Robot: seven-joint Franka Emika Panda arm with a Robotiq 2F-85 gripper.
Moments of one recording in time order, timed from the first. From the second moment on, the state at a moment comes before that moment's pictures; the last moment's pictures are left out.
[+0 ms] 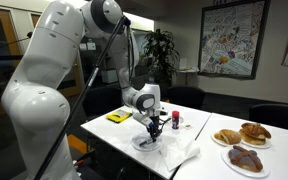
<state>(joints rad) -0.05 0.50 -0.09 -2.39 0.10 2.90 0.06</state>
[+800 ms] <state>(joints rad) 0.05 0.29 -0.36 -2.56 -0.02 2.97 0.20</state>
